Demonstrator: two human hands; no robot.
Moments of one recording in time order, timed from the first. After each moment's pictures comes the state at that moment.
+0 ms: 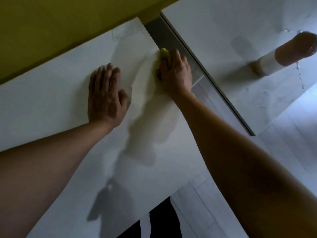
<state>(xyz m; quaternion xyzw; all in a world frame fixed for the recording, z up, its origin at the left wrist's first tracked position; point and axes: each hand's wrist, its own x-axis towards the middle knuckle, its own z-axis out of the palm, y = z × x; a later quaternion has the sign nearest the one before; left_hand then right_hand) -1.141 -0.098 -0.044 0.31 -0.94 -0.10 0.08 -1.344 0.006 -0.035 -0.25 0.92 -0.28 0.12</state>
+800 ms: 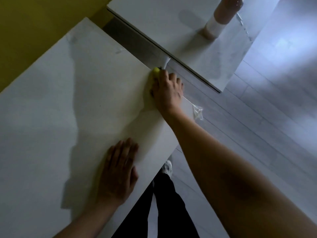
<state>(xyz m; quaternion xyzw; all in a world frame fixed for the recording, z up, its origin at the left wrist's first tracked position) -0.974 0.055 -0.048 0.06 -0.98 -0.17 -0.01 -1.268 0.122 -0.022 -0.14 0.97 -0.18 0.07</state>
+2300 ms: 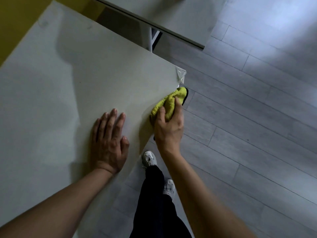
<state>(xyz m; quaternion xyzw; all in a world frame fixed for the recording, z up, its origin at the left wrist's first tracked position) -0.976 0.056 -0.063 0.05 -0.99 -0.08 0.06 -1.074 0.216 -0.038 0.19 0.84 -0.50 0.07</state>
